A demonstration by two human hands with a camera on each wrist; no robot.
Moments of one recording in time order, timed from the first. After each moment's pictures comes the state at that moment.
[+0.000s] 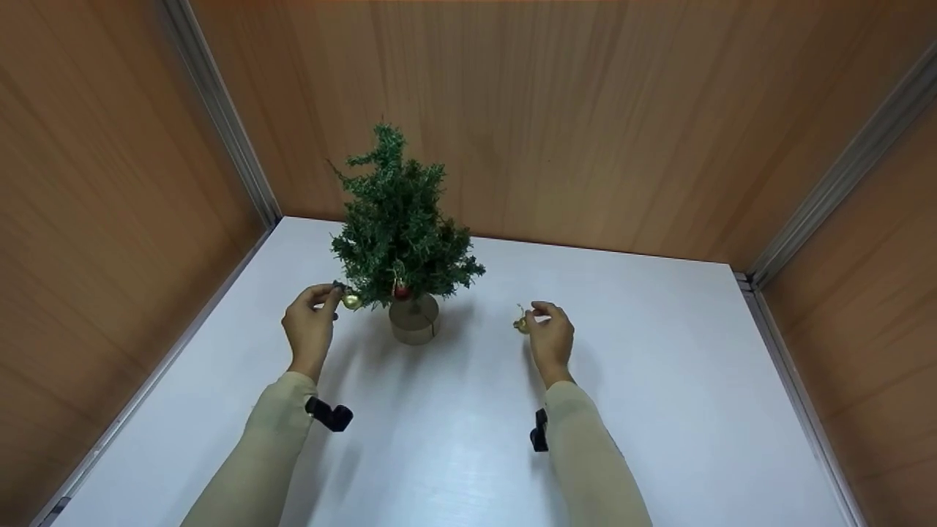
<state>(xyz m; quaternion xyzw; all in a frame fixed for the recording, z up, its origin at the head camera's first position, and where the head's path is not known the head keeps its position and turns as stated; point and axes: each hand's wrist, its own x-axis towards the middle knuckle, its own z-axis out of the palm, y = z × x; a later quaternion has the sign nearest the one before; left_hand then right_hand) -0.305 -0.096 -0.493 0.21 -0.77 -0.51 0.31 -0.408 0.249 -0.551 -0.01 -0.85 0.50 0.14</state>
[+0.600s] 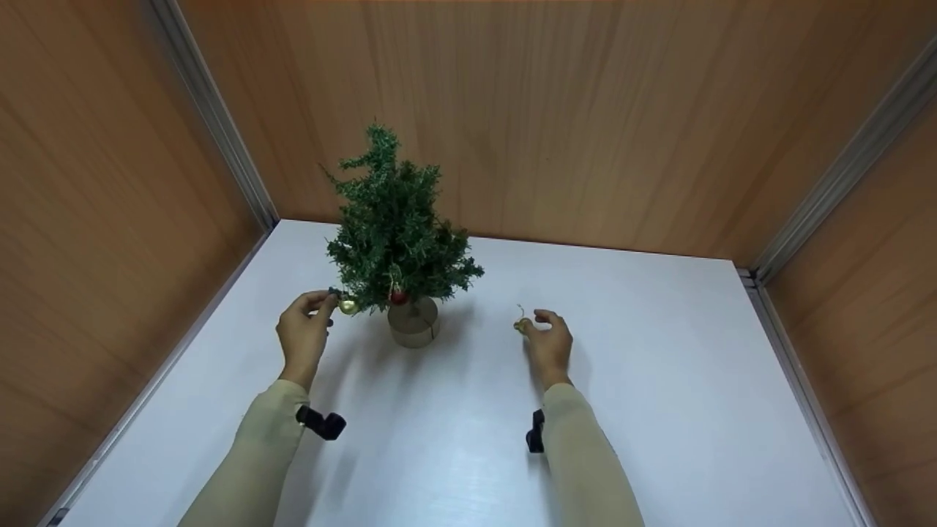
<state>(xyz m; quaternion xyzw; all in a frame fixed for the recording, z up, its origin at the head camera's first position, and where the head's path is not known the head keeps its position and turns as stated) -0.303 -0.100 -0.494 0.20 -0.78 -0.52 0.29 -0.415 0.253 -0.574 -0.05 -0.84 0.54 0.03</state>
